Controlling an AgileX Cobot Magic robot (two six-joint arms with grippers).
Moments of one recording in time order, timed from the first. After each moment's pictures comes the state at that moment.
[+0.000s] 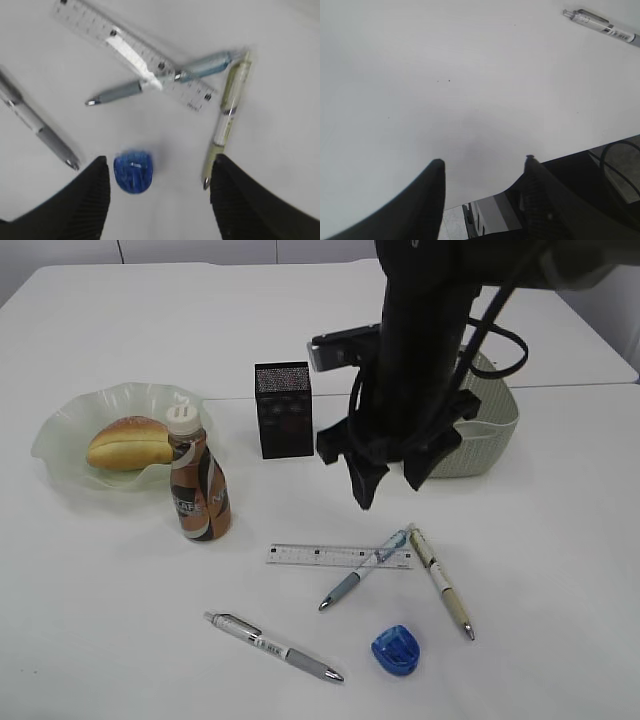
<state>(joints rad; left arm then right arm) -0.14 1.13 -0.86 -0.18 1.16 0.02 0.51 1.98 -1.66 0.02 1.24 0.08</state>
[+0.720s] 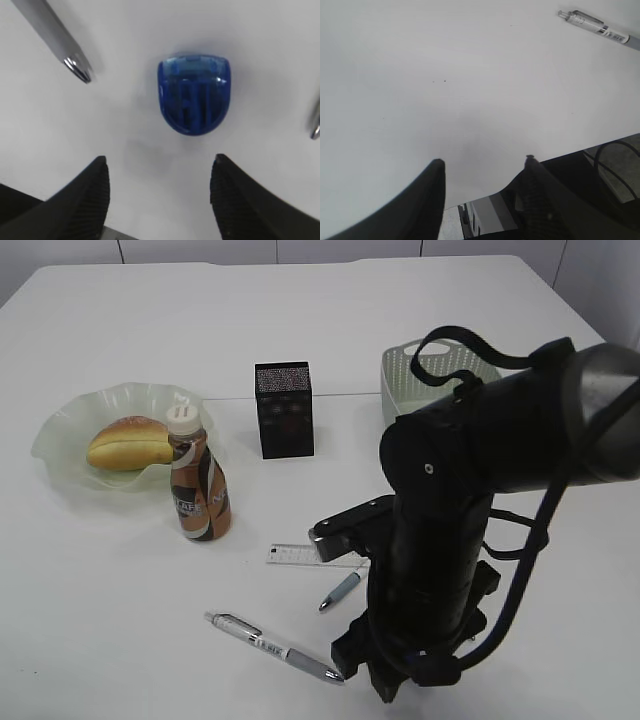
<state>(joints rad) -0.14 1.13 -0.86 -0.20 1.16 0.02 0.66 1.88 -1.11 0.09 0.92 0.11</state>
